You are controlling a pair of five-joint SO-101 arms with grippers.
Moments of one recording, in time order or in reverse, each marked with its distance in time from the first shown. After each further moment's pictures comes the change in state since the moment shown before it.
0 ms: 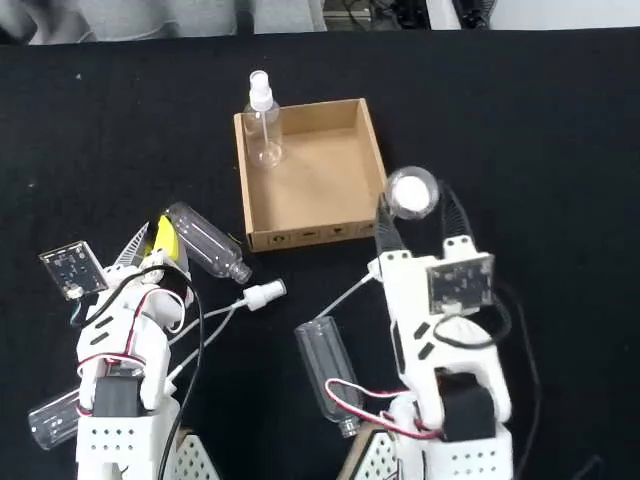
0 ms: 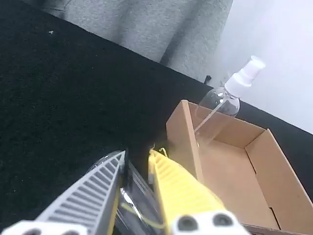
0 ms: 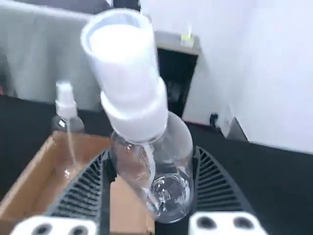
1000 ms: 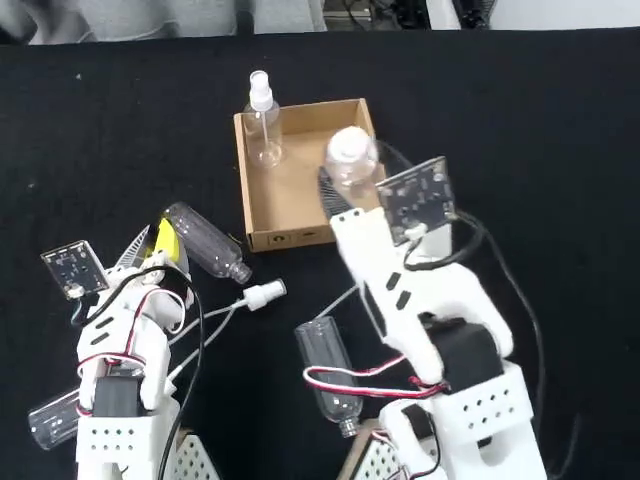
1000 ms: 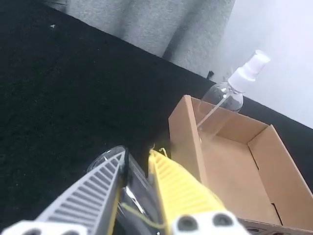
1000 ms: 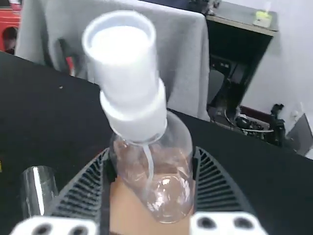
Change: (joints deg) left arm 0.0 0.0 0.0 1.2 0.0; right arm -14.2 37.3 -28.8 2.3 0.0
